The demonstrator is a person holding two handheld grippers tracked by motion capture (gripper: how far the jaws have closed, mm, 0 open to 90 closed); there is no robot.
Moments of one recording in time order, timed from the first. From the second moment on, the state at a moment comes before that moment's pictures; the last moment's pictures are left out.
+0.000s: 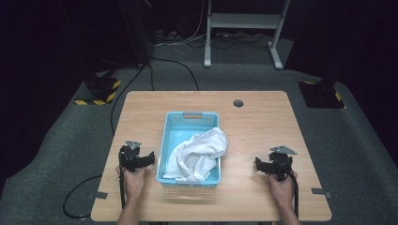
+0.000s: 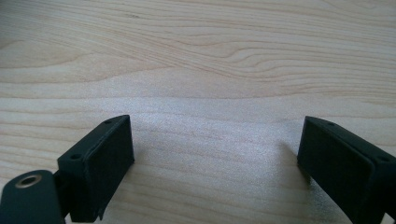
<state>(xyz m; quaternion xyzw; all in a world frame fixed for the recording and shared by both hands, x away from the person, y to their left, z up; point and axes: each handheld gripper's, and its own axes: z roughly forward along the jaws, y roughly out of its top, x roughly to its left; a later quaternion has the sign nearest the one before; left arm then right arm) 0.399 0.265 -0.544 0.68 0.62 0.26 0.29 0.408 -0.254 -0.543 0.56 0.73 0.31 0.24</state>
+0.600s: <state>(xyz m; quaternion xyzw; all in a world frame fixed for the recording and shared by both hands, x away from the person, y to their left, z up) 0.399 0.264 -0.544 0.68 0.61 0.26 0.30 0.417 -0.266 -0.538 0.57 0.73 0.31 0.20</state>
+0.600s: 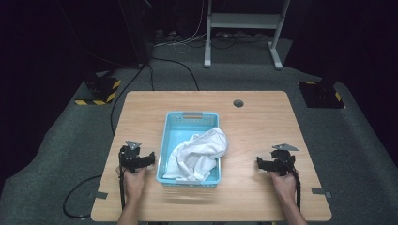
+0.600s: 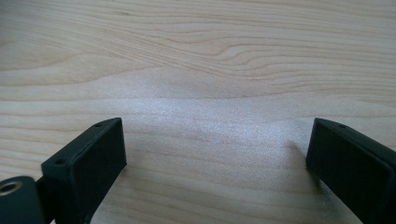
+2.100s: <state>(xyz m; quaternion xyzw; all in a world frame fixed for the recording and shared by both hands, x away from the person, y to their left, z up) 0.398 0.264 -0.544 0.69 0.61 0.26 0.30 0.406 -0.194 -0.471 0.45 0.76 0.45 0.14</state>
